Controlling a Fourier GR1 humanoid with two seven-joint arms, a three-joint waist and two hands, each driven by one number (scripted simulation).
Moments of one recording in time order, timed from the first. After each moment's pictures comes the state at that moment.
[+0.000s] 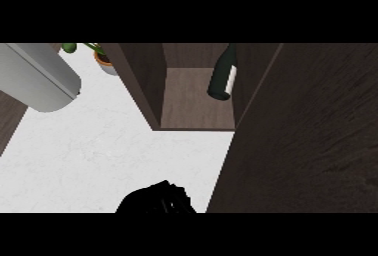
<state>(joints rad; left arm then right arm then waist) -0.07 0.28 -0.88 -1.97 0.50 0.60 -0.33 -0.62 -0.22 0.08 -2.43 -0.15 -0.13 0.98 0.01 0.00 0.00</state>
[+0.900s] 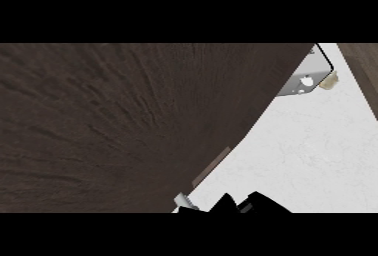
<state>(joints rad) 0.30 0.74 -0.42 -2.16 0.83 0.14 -0.50 -0.73 -0.02 0.45 -2.32 -0.16 -0.15 1.01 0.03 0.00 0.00</state>
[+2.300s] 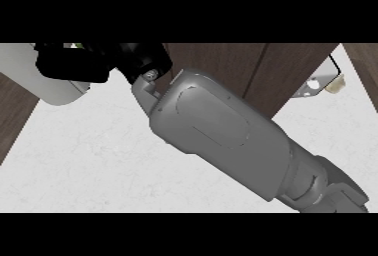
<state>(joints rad) 0.46 0.94 0.07 -2.00 1.18 -0.36 -0.45 -1.33 0.00 0.45 -1.12 -0.23 -0.41 0.40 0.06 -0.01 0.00</state>
